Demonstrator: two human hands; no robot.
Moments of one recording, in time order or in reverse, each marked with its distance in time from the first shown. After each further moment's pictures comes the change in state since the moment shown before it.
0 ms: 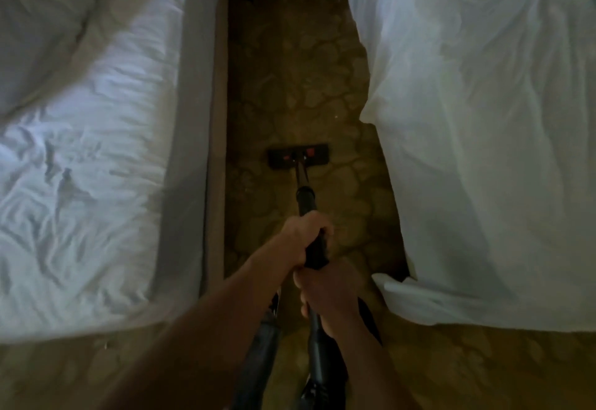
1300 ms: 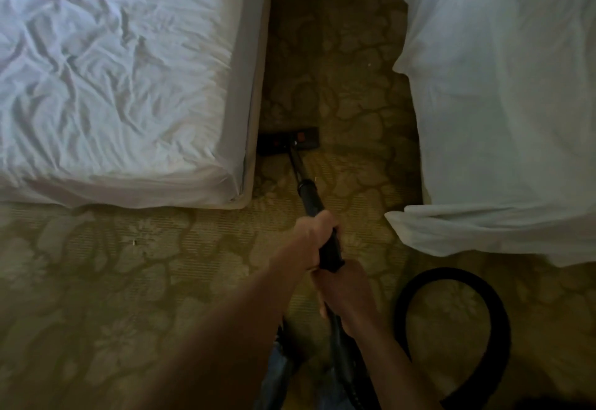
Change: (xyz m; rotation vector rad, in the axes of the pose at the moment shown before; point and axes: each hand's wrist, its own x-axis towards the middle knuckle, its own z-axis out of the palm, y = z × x) left_hand -0.088 -0.239 -0.060 -0.215 0.055 -0.021; right_hand -0.128 0.182 0.094 -0.185 0.064 0.092
